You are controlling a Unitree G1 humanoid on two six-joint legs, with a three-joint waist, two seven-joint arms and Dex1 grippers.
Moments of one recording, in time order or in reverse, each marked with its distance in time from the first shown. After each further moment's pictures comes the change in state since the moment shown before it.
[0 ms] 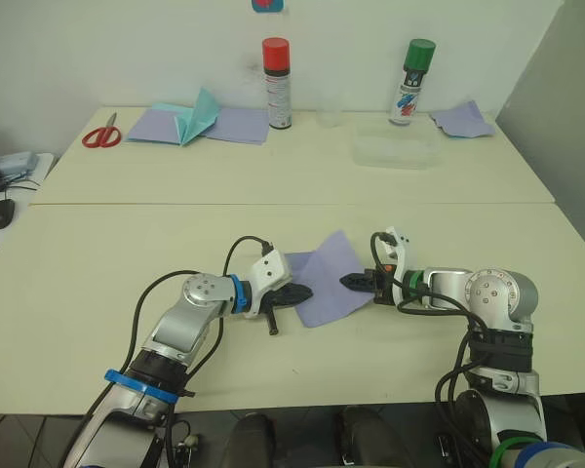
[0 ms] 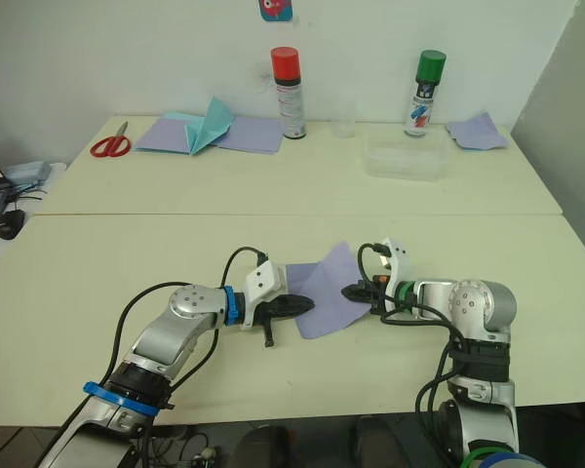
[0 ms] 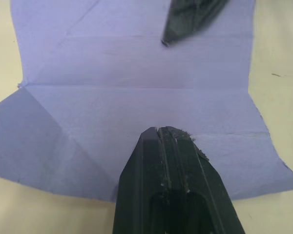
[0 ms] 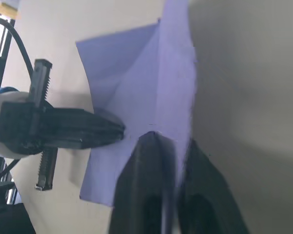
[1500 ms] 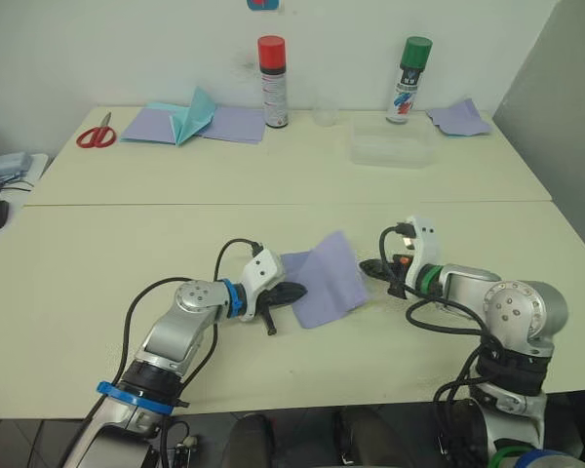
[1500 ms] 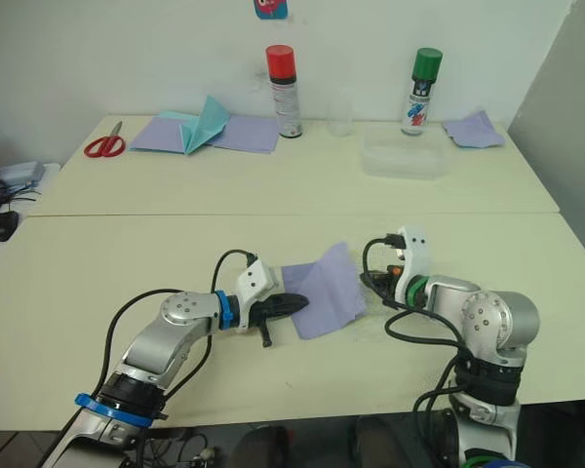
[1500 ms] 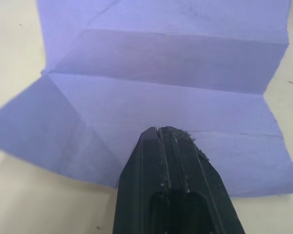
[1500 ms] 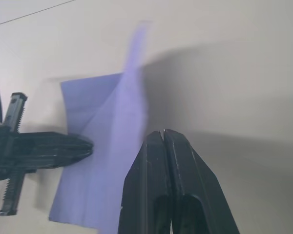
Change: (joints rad) left arm 0.061 0.017 0.024 -0.079 -0.018 0.044 0.061; right arm 0.040 -0.038 -0.010 -0.251 -0.087 -0.041 -0.059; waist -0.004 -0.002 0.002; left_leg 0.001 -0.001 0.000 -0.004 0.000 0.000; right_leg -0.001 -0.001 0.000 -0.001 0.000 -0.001
